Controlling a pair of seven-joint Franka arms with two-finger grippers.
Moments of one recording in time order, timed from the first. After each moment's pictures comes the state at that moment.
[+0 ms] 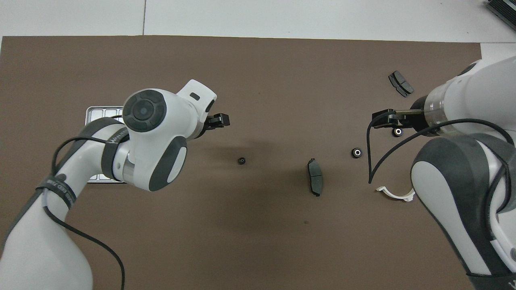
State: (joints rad) left arm -0.43 0.25 0.03 -1.79 -0.08 2.20 -0.50; right arm 0.11 0.01 0.08 -1.79 0.01 1.89 0.24
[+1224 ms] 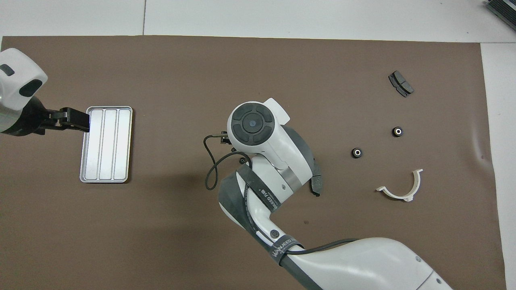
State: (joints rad) left arm -0.11 0.00 0.02 -1.71 0.02 1.72 -0.09; right arm 0.57 0.51 0.09 -1.52 -0.09 2.10 0.76
